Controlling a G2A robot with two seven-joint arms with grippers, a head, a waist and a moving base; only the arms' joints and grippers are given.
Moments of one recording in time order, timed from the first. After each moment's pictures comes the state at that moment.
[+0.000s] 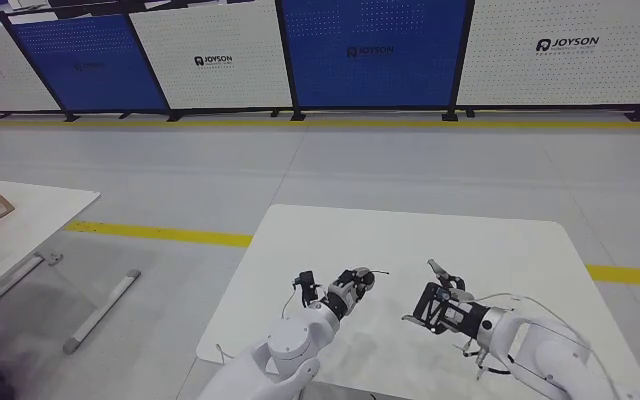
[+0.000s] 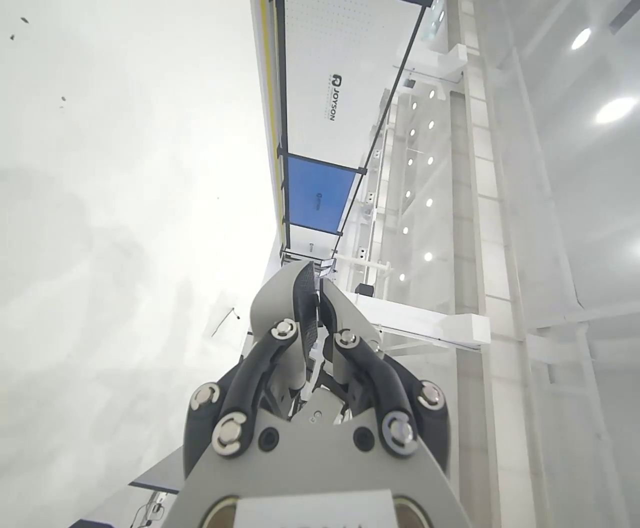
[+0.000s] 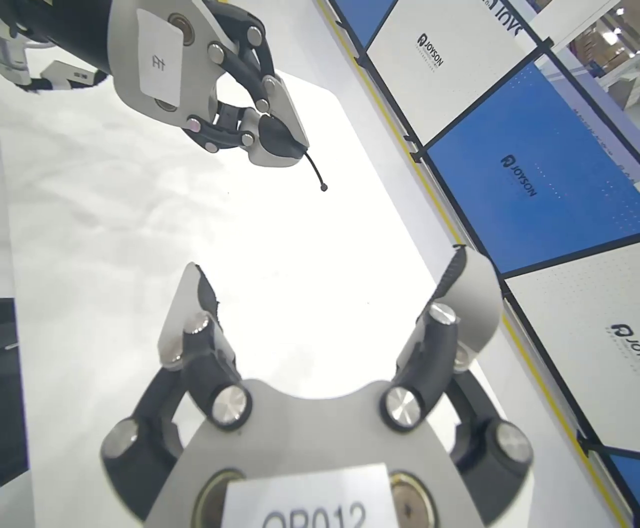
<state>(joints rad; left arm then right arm) 1.39 -1.15 -0.94 -1.77 -0.68 0.13 0.24 -1.05 -0.76 0.74 -1.84 -1.20 -0.34 0.22</state>
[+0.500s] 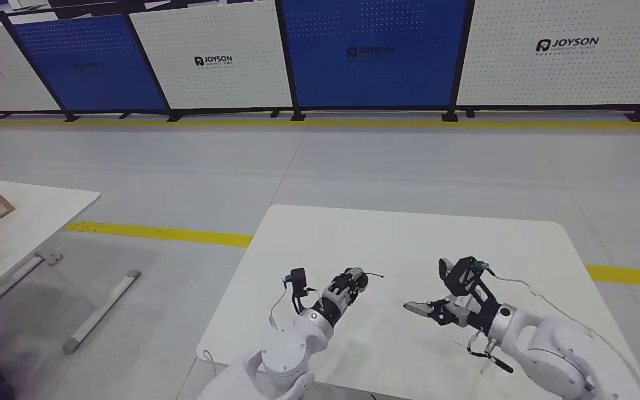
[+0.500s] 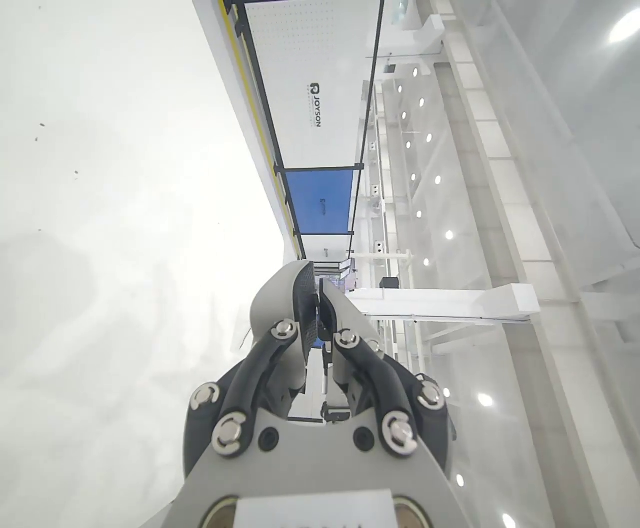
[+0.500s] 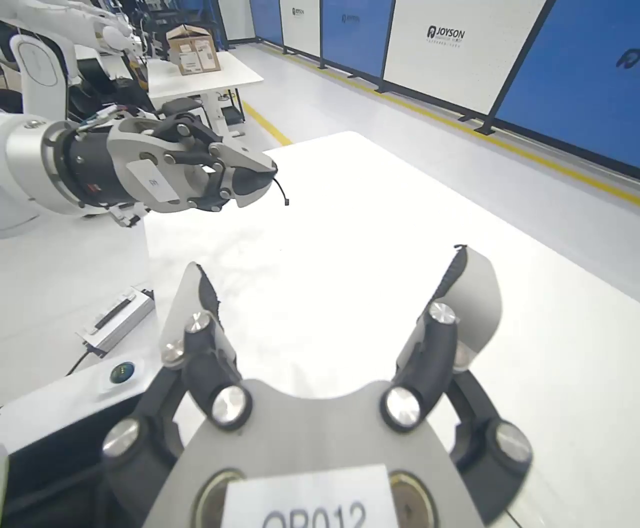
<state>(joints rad) 1.47 -1.13 -0.98 -1.85 -0.46 0.13 0.23 -0.98 -0.73 0.67 -1.72 -0.70 -0.34 0.14</state>
